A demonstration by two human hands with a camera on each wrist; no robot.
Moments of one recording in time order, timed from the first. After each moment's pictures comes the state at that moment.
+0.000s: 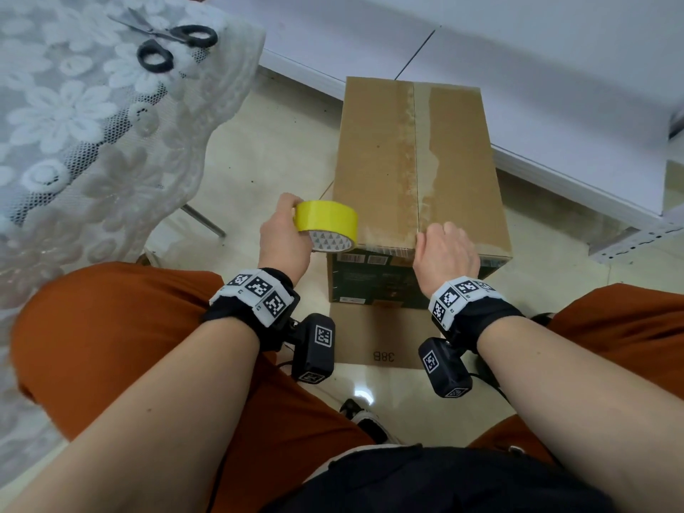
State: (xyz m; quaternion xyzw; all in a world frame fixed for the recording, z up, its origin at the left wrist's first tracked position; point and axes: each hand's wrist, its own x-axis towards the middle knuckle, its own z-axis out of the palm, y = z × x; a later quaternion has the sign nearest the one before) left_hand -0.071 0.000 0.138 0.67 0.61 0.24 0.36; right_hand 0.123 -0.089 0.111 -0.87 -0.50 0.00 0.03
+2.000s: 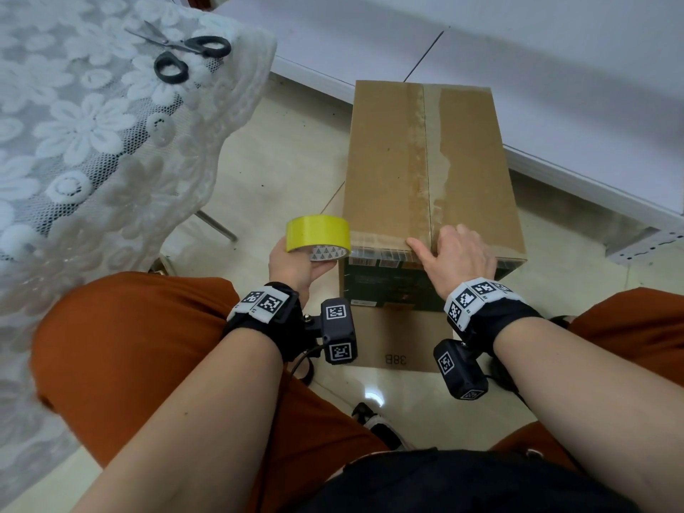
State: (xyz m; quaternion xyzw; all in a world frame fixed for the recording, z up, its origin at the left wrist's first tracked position) left_hand -0.074 -0.001 0.099 0.28 0.59 0.37 0.66; right_hand 0.126 -0.088 0.115 -0.87 -0.50 0.01 0.03
